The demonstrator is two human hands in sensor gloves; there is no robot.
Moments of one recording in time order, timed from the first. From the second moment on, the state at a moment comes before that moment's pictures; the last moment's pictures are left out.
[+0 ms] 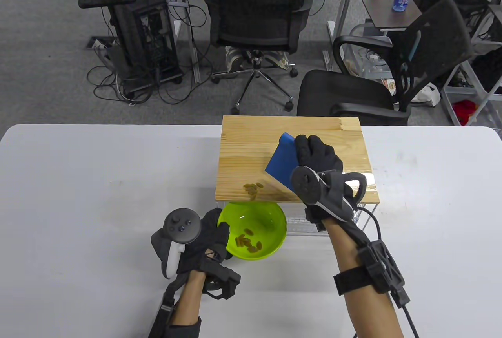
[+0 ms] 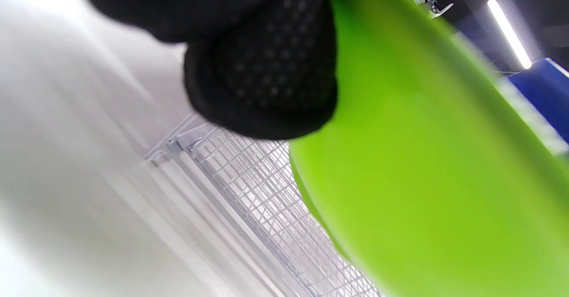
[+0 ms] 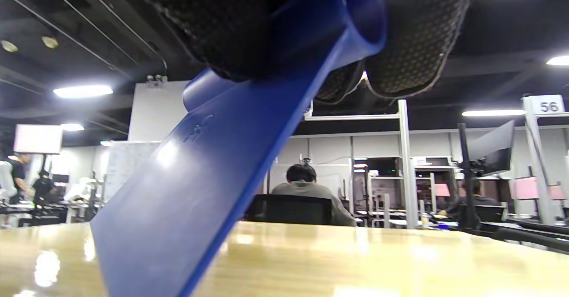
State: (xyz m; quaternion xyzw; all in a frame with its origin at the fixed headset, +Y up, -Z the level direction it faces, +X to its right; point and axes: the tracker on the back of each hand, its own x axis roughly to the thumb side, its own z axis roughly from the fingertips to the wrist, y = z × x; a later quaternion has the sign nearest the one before) left_hand -0.156 -0.690 -0.328 -0.04 0.07 0.43 0.90; right_hand 0.104 -0.570 -0.389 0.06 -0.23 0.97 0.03
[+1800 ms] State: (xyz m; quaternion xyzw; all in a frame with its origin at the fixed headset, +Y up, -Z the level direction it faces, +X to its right) left_hand -0.126 -0.669 -0.317 -0.11 -0.07 0.37 0.92; right_hand 0.188 -0.598 -0.294 0.14 -0.40 0.85 0.32
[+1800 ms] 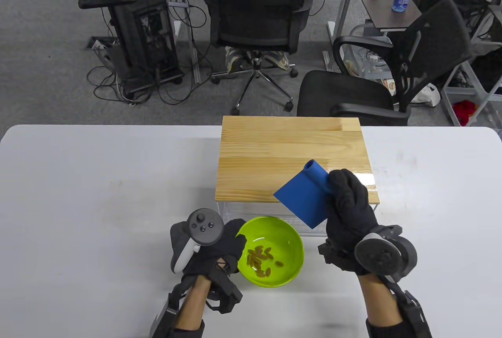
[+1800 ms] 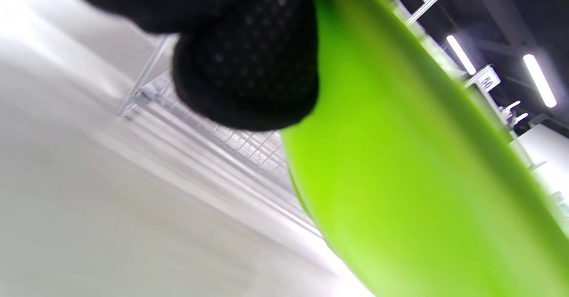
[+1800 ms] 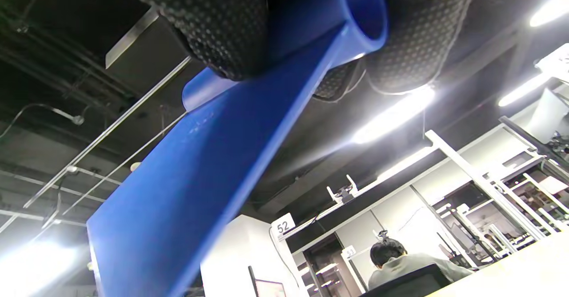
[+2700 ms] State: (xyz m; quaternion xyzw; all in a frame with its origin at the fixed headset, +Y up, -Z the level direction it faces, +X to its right) left_hand -0.297 -0.695 -0.355 0.07 0.24 0.48 0.84; right_hand 0.188 -0.608 -0.306 0.12 -0.37 0.86 0.32
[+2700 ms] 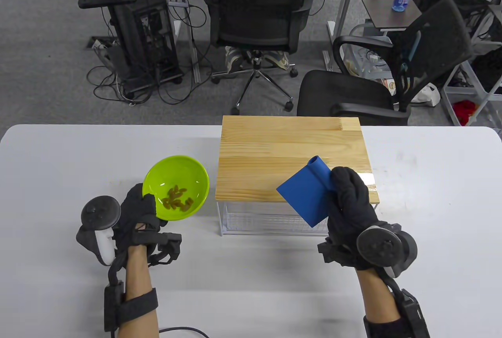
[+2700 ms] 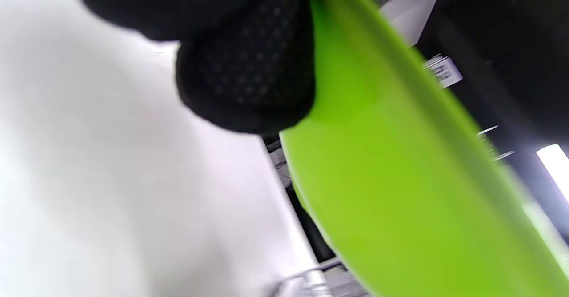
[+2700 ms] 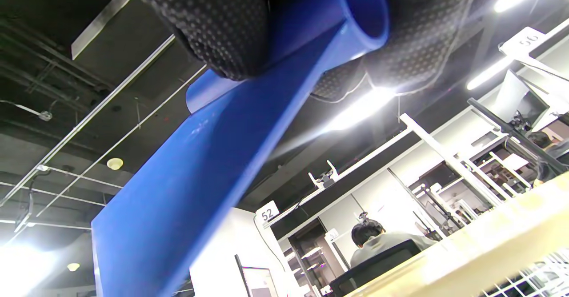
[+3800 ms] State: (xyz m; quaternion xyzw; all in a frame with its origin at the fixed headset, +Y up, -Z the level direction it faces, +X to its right) left_hand -0.307 -0.755 -0.357 -0.07 0.33 0.38 0.86; right_hand 0.181 -0.609 -0.304 0.15 -0.35 0.87 0.30
